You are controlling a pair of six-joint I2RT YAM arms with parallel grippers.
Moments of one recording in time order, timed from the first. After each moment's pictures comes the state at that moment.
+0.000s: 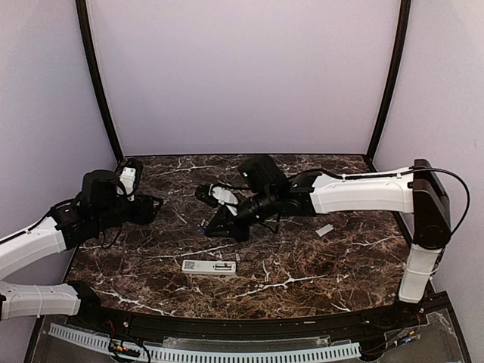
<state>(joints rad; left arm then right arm) -0.54 0.91 0.63 -0.20 -0.10 -0.21 1.02 1.84 1.40 -0.19 -0.54 -0.21</state>
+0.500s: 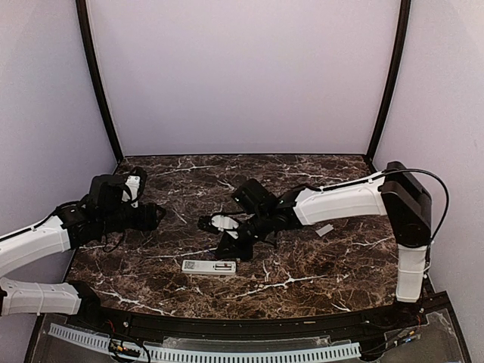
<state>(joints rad) -0.54 0.95 0.60 -0.26 -0.10 -0.30 1.03 1.98 1.38 -0.27 -0.51 -0.31</state>
